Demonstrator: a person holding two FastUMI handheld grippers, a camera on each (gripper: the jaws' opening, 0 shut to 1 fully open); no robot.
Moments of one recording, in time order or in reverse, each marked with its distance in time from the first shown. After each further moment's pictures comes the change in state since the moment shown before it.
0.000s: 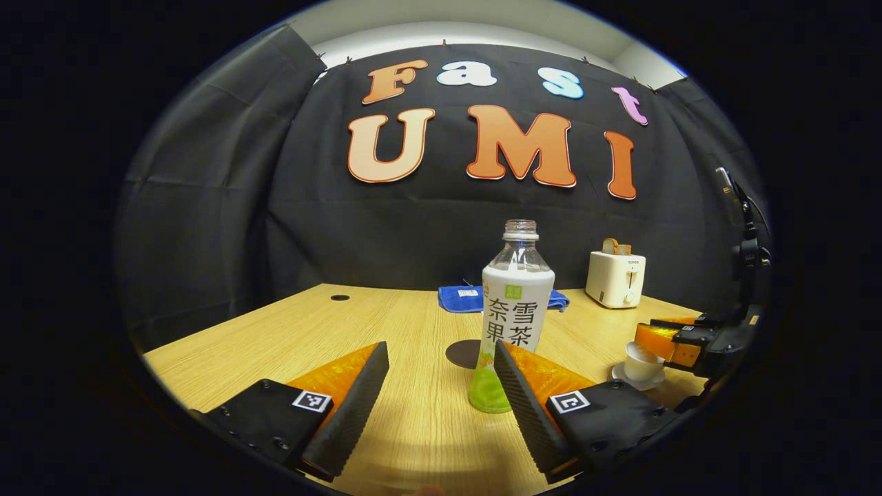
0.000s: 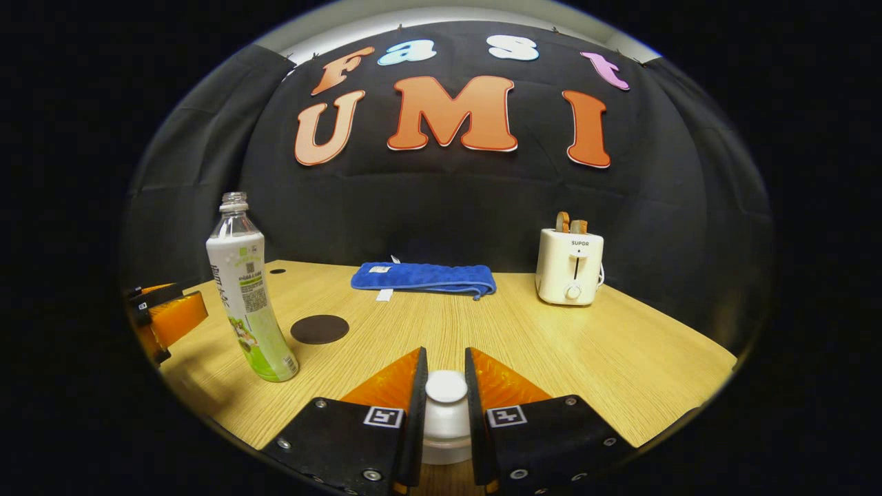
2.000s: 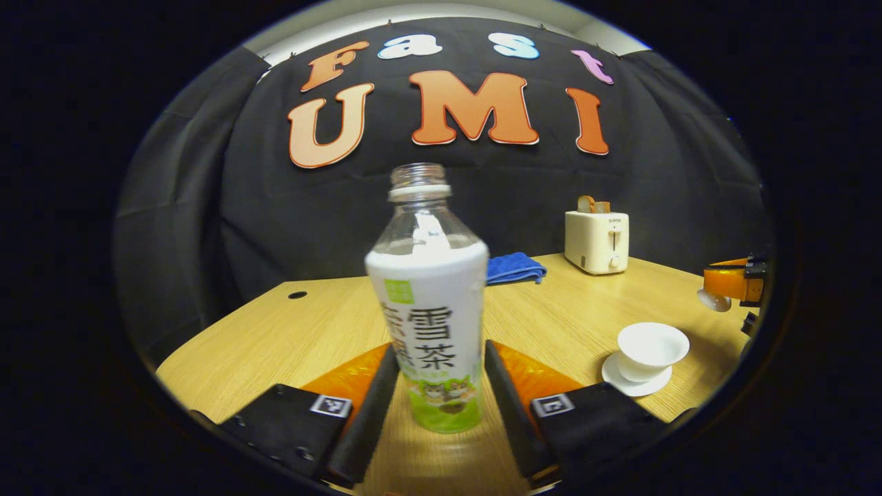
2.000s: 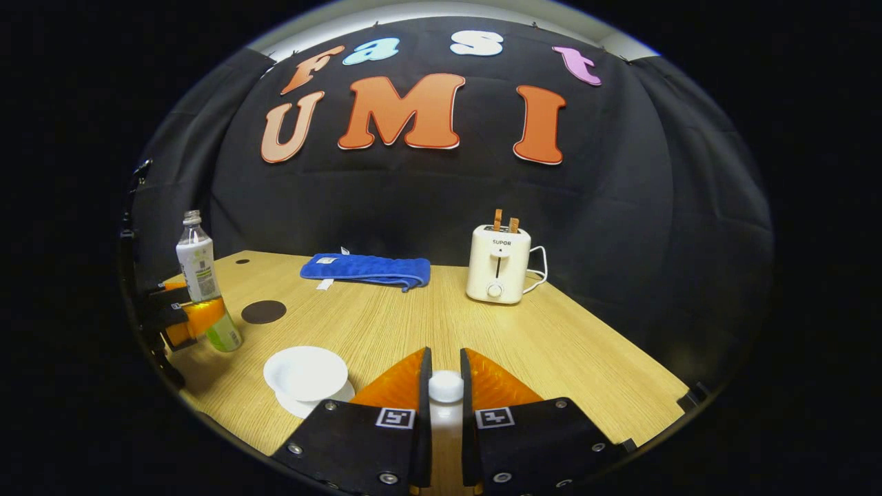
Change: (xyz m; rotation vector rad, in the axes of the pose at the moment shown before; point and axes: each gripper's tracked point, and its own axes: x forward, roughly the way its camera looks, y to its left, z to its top) left arm 0.060 -0.074 -0.025 0.136 0.124 -0.100; right arm -0.034 -0.129 0.010 -0.013 0.056 -0.102
